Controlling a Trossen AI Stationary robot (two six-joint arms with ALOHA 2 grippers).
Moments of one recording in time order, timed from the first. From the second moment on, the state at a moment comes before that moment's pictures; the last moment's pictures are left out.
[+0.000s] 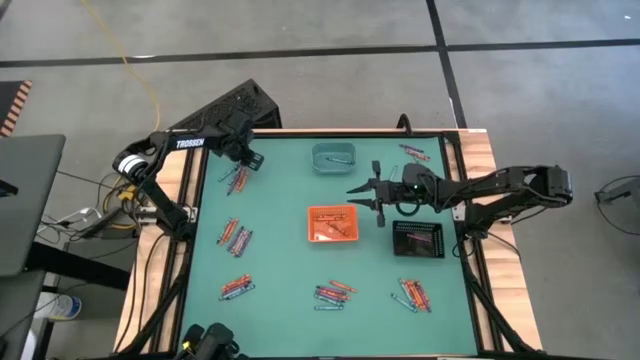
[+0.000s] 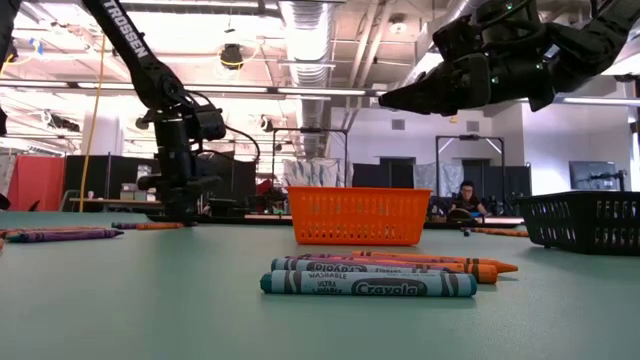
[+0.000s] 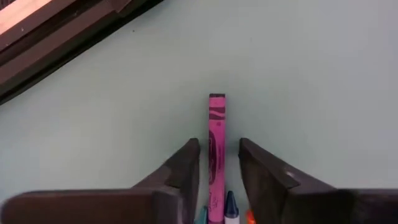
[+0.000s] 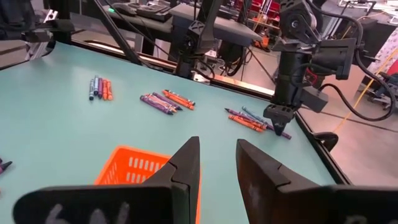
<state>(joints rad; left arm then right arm) 0.98 1.66 0.86 -0.37 -0.09 -0.06 -0.23 1.29 0.44 0.72 -0.24 -0.30</state>
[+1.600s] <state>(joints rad) 0.41 1.52 0.94 0.12 0.04 0.24 -0.05 1.07 0.44 0.36 -0.14 -0.15</state>
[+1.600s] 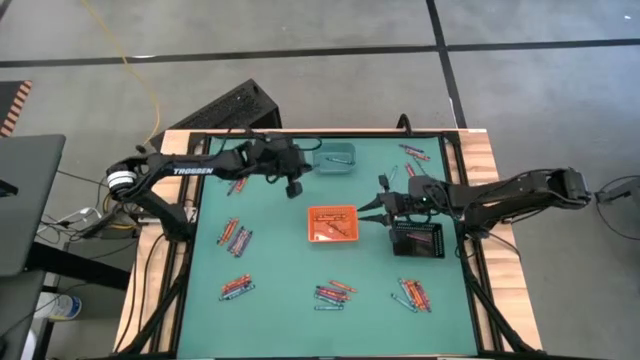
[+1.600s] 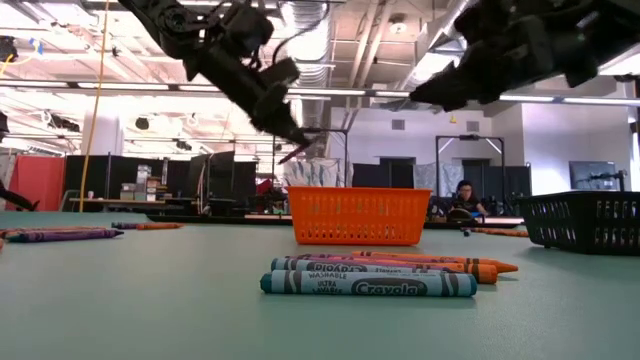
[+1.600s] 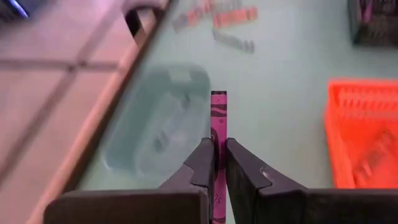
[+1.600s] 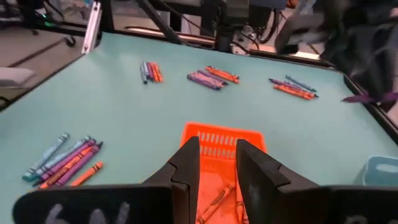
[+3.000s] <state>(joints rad) 0.05 2.03 1.36 0.34 0.21 0.18 -0.45 0.68 0.23 0.39 0.60 -0.03</state>
